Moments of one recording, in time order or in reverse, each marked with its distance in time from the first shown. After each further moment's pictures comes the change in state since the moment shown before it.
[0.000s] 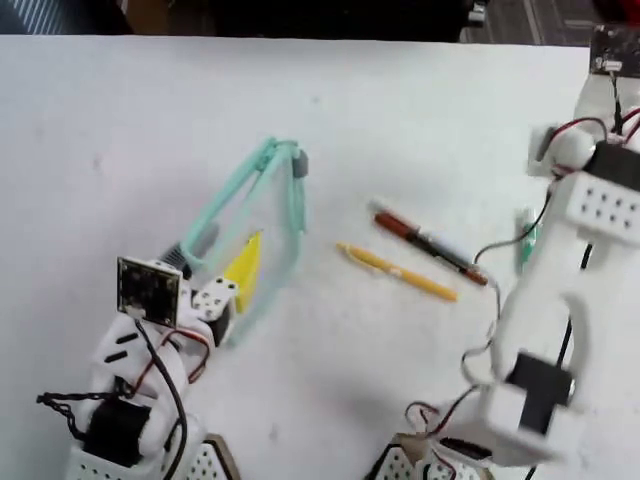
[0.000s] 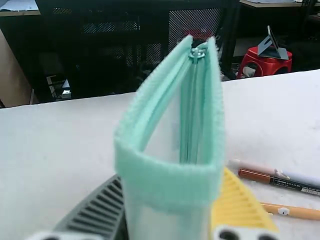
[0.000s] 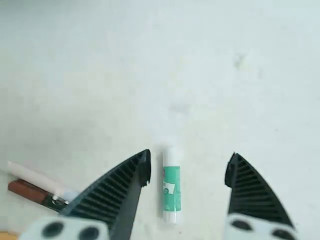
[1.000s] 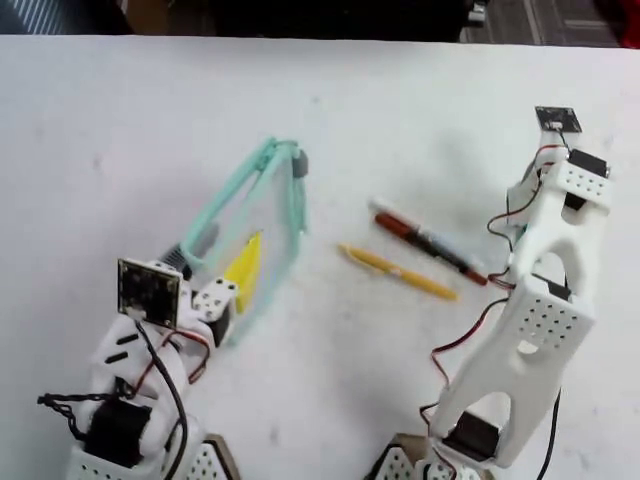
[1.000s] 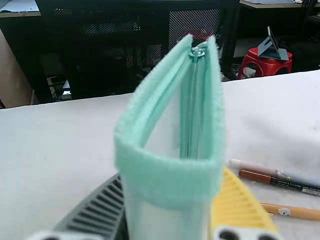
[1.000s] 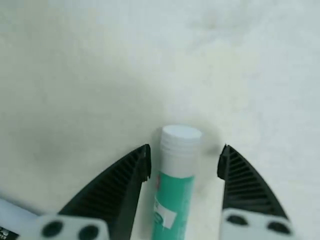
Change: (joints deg) left arm 0.0 -0.9 0.7 0.0 0.0; right arm 2.8 41.1 -16.9 0.2 9.4
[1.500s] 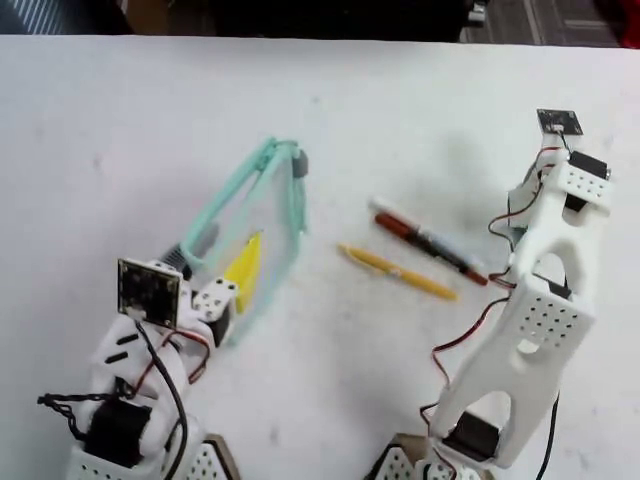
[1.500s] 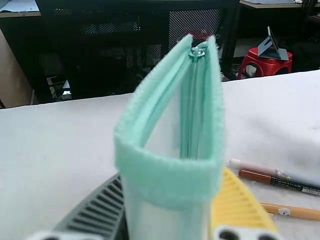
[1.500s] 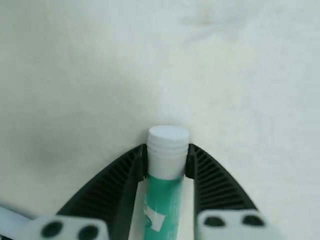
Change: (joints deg) left arm 0.0 0.0 0.0 0.0 0.0; right arm 0.2 1.1 -0.6 -0.2 -0.3
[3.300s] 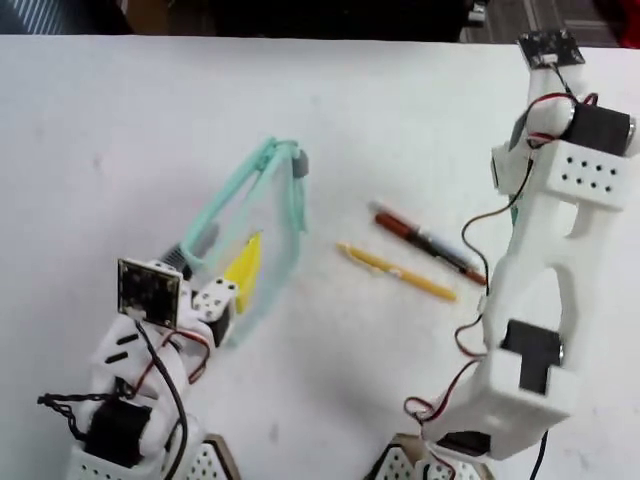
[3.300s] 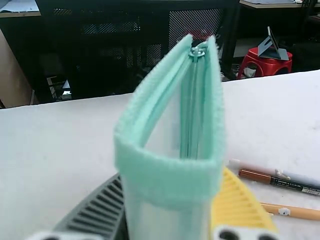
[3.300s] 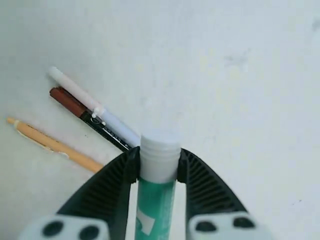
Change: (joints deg) left arm 0.0 0.0 0.0 0.0 0.0; right arm -10.4 -38.9 0.0 26.7 -0.1
